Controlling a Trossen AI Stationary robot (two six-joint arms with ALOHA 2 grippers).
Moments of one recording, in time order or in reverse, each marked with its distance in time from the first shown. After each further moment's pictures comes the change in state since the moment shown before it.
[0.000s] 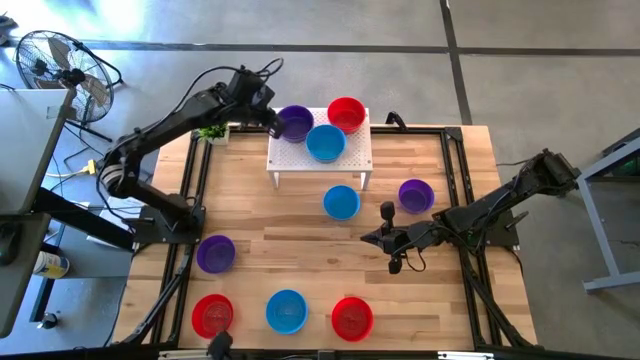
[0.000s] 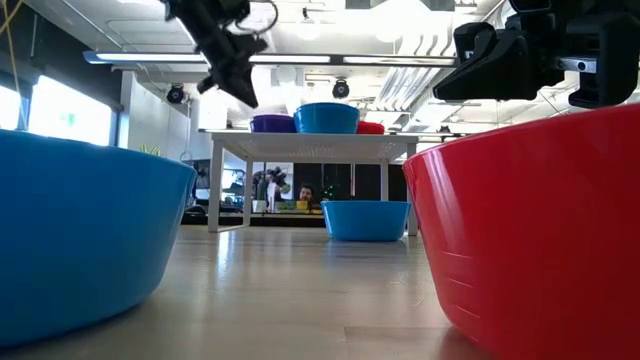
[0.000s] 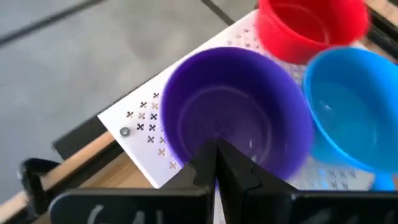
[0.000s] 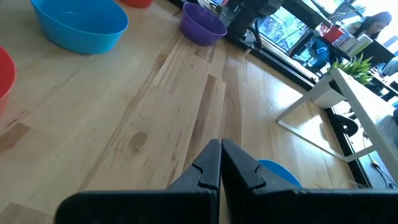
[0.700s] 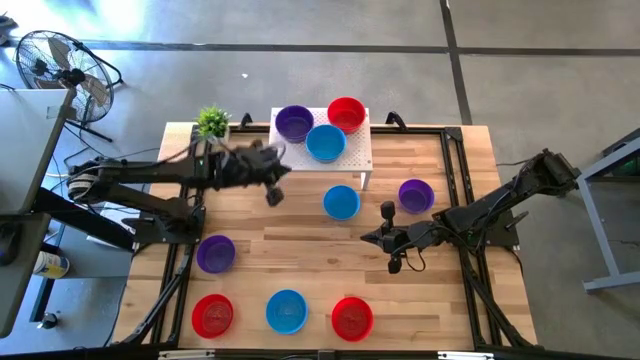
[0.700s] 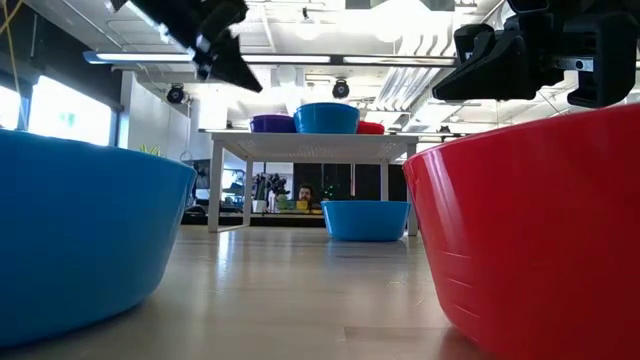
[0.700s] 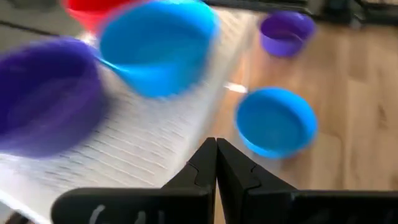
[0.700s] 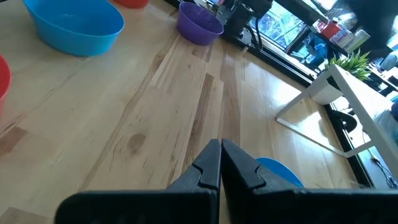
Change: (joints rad) left arm -0.560 -0.294 -0.504 0.427 -0.295 0.116; right arm 0.000 0.000 0.000 0.000 0.011 0.023
